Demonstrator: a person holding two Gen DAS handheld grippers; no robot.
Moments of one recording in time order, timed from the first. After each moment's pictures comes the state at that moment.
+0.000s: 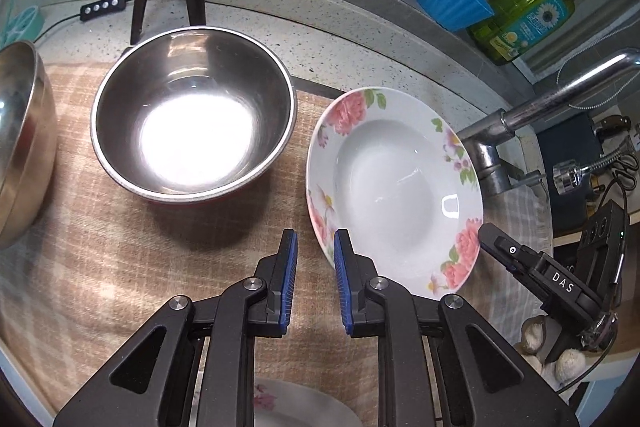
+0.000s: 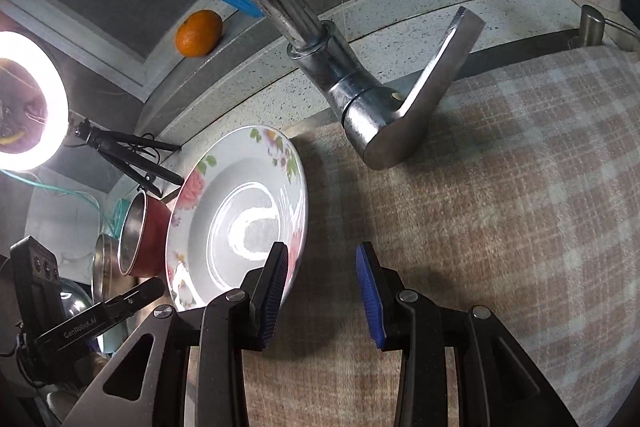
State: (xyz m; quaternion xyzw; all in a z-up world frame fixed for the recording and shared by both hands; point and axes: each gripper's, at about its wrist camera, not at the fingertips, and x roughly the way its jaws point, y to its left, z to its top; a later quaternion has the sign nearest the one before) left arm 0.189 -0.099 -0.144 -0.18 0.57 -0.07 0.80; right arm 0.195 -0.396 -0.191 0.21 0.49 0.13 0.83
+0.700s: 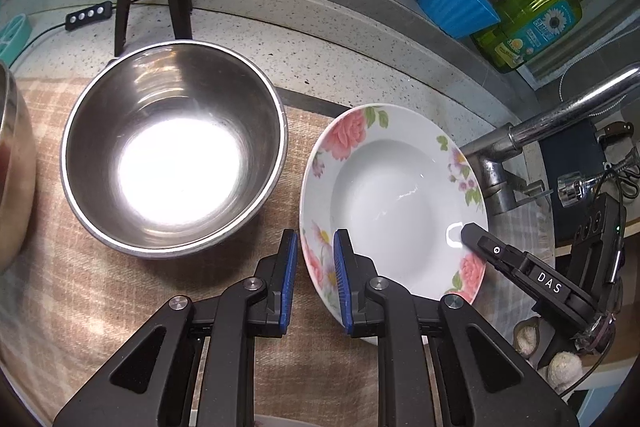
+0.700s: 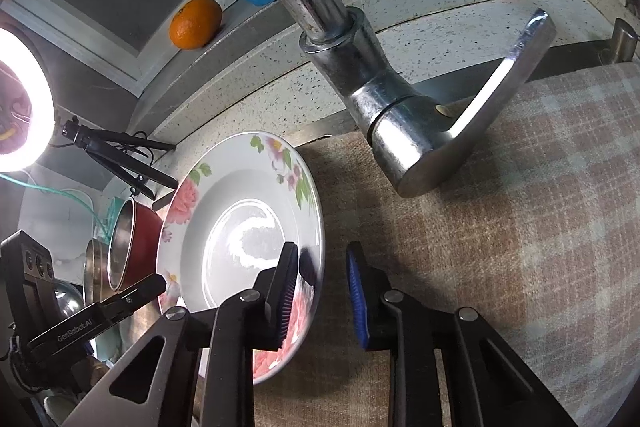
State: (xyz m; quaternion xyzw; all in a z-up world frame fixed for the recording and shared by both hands) left arm 0.211 -0.103 -0.154 -0.17 0.57 -0.08 0.80; right arm 0.222 -0.370 -0.201 0.20 0.50 0.13 0.83
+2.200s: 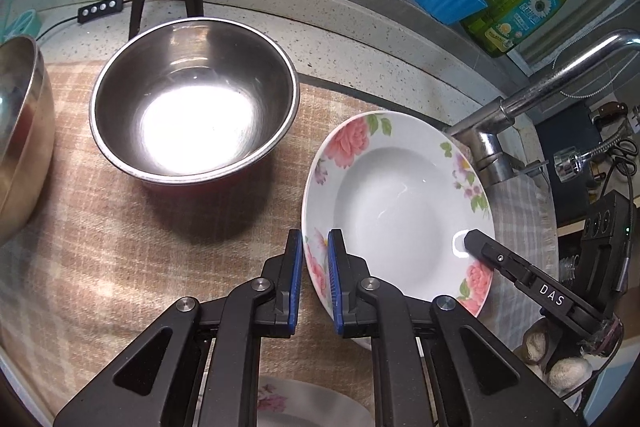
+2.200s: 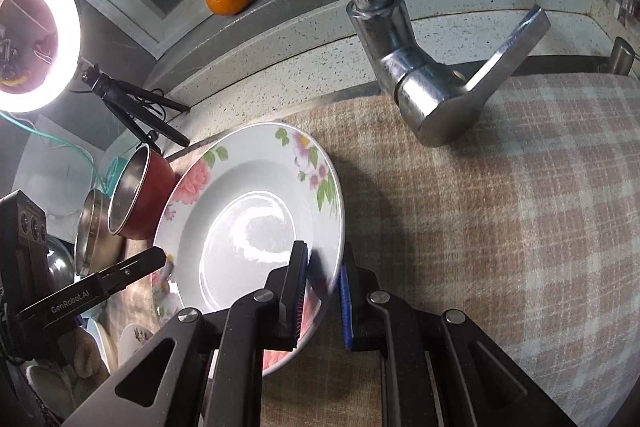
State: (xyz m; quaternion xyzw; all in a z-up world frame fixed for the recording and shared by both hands) left arm 0.183 -0.101 -0.150 -0.16 0.57 -0.09 0.80; right arm 0.186 -0.360 -0.200 0.14 0.50 0.15 0.84
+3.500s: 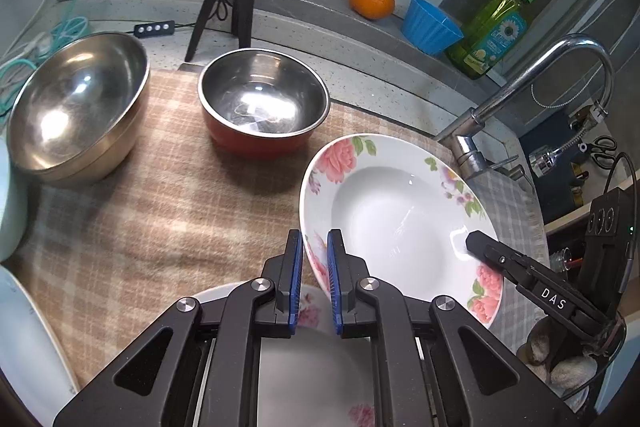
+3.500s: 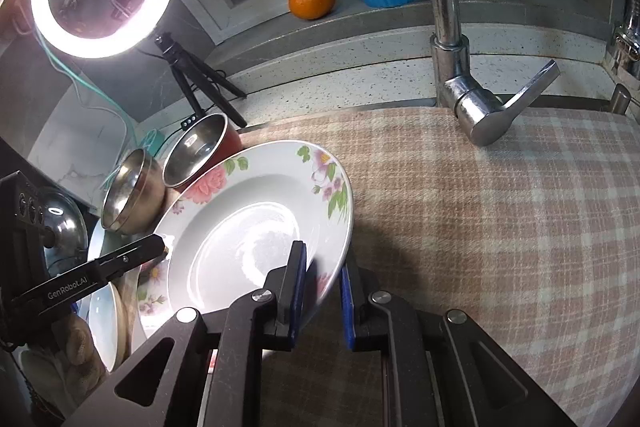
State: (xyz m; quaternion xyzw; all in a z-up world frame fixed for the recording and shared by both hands) left arm 0.115 -0.065 -0.108 -0.16 0.51 -0.08 0.84; right arm 0.126 -0.322 -0.162 0.09 0.46 0.20 0.86
